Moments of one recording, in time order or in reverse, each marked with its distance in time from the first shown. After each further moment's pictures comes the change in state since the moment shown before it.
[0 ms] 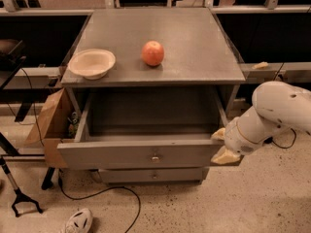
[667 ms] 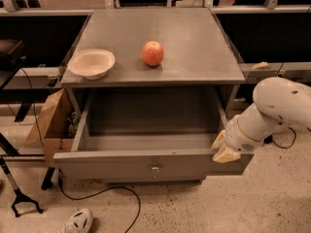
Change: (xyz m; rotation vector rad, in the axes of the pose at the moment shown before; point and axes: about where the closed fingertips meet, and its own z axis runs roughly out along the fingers) arm -0.004 -0.002 -0.011 0.000 0.000 0.000
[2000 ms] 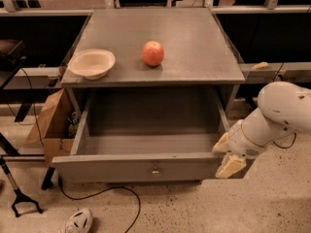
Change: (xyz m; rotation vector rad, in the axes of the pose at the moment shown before) arm 0.010 0.016 -0.002 -0.010 0.002 -0.002
